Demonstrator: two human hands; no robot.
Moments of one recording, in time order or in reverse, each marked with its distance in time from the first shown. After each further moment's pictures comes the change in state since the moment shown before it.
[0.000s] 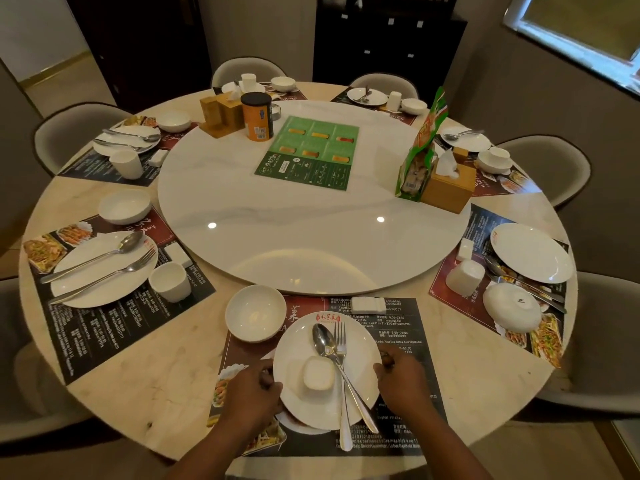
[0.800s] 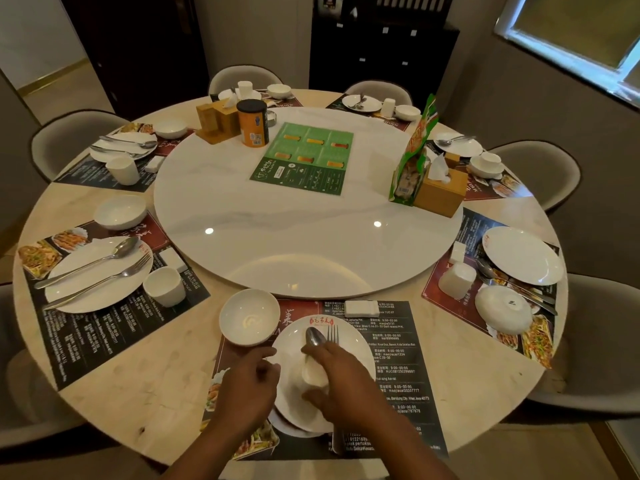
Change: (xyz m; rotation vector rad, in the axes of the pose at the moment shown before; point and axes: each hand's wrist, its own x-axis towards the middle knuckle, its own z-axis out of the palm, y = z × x) left_hand -0.019 0.036 -0.009 0.046 0.142 0.258; right_hand -0.033 -0.054 0.017 -0.261 -0.249 -0.594
